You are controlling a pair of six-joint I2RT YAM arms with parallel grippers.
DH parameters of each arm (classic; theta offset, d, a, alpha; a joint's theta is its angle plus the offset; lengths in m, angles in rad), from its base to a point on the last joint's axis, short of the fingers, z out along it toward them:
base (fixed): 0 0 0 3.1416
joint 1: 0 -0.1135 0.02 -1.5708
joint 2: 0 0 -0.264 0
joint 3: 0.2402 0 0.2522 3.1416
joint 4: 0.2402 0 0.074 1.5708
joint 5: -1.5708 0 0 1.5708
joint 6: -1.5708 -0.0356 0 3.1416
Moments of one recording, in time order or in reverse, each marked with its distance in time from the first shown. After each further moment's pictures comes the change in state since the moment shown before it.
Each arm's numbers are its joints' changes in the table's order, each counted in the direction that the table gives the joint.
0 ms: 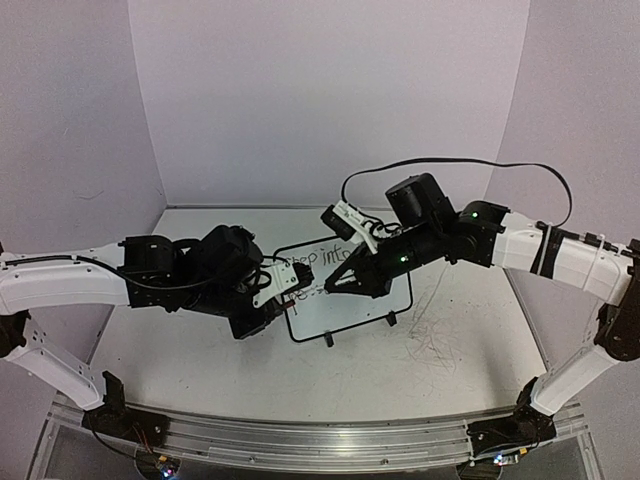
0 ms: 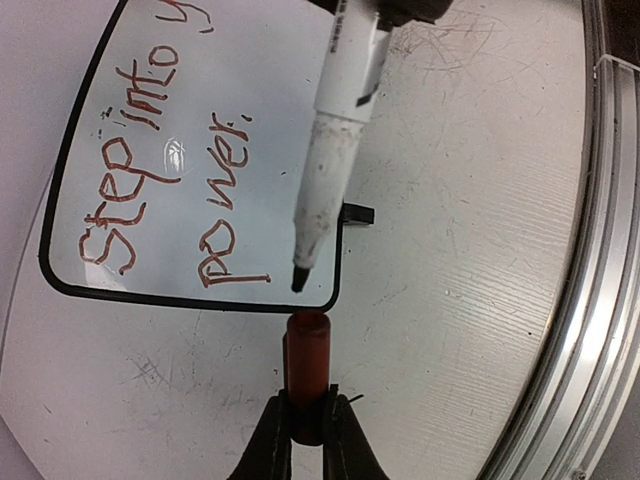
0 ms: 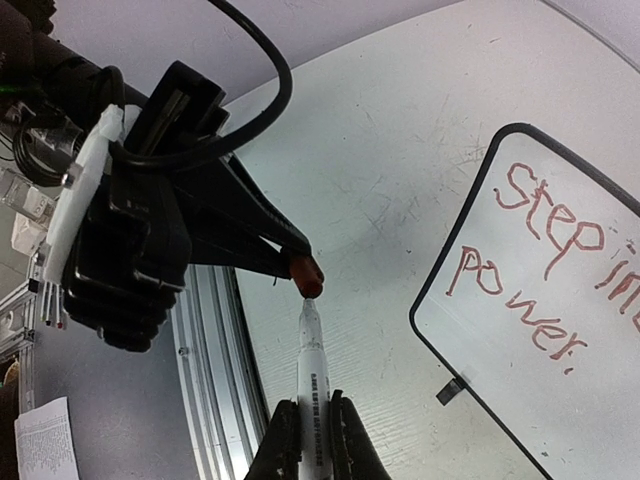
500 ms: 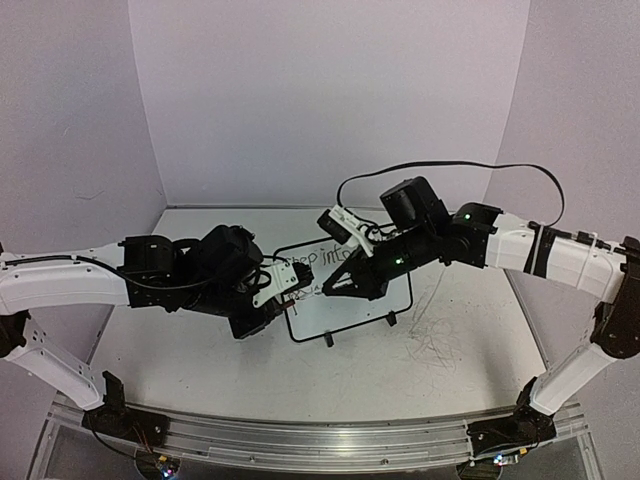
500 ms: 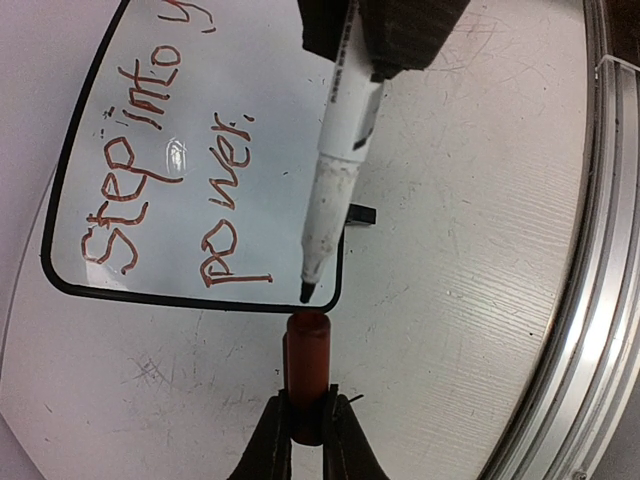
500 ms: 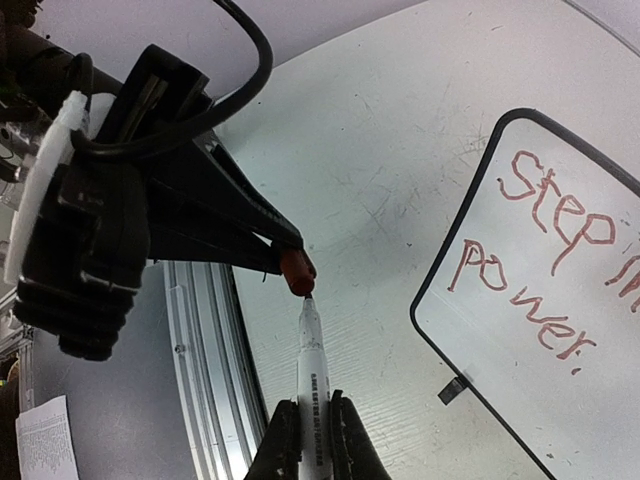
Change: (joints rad) left arm 0.000 0.000 0.000 0.000 0.003 0.000; right arm 0.000 -0.028 -0.001 -0.007 0.005 0.000
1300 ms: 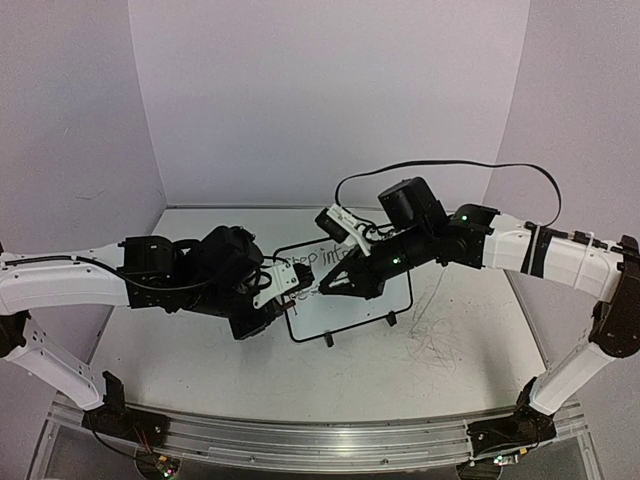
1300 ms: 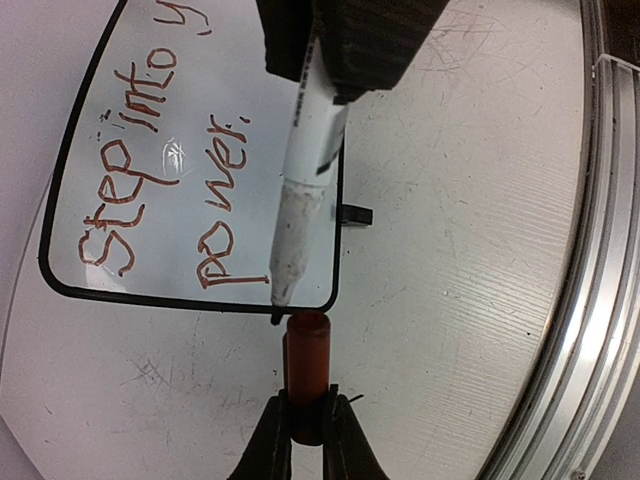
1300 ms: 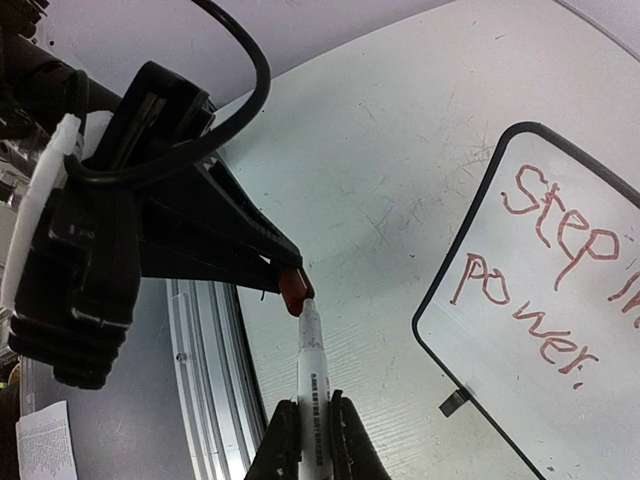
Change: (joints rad) left arm 0.006 0.000 0.000 0.000 0.000 0.000; right arm 0.000 -0.013 -0.003 -0.037 0.012 -0.007
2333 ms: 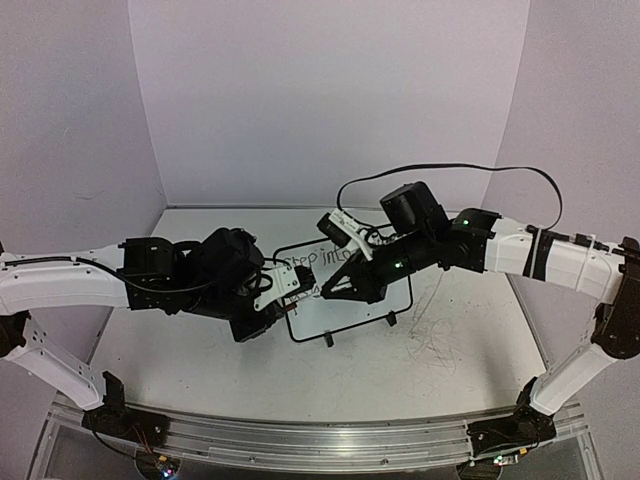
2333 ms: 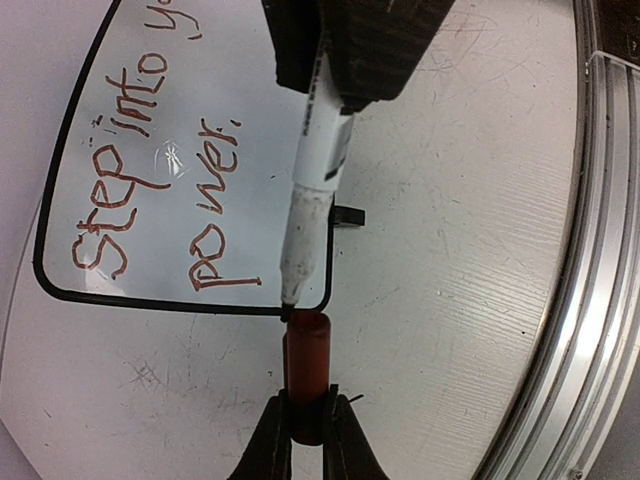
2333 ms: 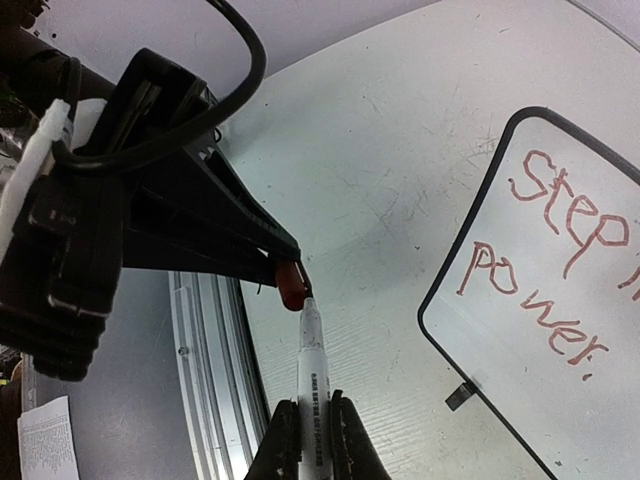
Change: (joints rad) left arm 0.008 0.000 0.000 0.000 0.000 0.000; right arm -0.003 0.015 -0.034 -0.012 0.008 -0.002
